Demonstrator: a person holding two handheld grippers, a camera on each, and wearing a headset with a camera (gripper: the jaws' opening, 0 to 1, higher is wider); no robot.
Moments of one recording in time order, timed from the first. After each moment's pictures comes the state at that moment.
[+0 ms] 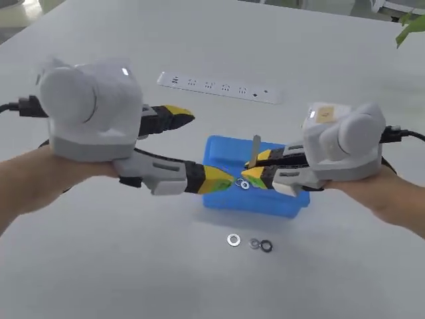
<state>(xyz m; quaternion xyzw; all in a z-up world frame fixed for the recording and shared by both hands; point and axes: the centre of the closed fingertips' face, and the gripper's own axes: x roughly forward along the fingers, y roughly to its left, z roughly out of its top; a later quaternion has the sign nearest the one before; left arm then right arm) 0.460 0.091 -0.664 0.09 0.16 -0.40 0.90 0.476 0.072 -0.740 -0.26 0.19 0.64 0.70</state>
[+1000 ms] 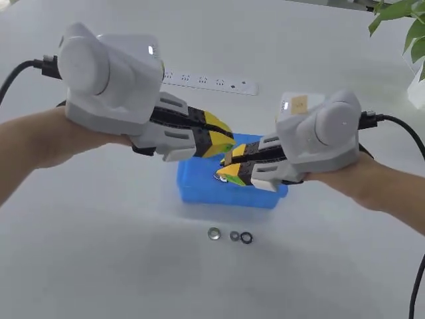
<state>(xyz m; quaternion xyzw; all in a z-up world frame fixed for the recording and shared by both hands) 0.459 0.043 -0.660 0.15 0.13 -0.51 0.83 0.462 0.072 -0.736 -0.27 0.18 0.66 0.68</state>
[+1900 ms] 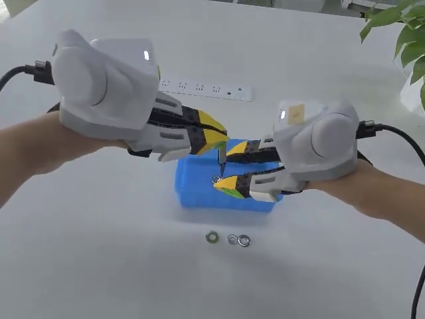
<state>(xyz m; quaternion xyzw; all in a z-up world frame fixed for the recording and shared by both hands) 0.459 0.047 -0.645 0.19 0.12 -0.49 0.84 0.461 0.063 -0.726 -0.28 0.15 0.64 0.70</state>
